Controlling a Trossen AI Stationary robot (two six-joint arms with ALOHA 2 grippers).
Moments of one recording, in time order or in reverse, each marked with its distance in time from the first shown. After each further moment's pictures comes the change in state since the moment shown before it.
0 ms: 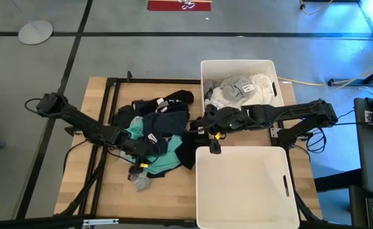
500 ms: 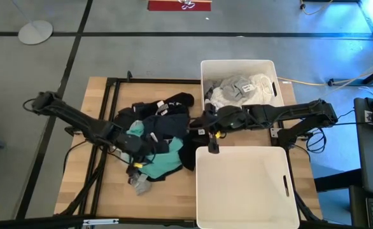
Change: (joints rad) left arm -0.022 -0.159 0.206 -0.175 0.022 0.142; right arm 0.000 0.000 0.000 0.090 -0.002 -0.001
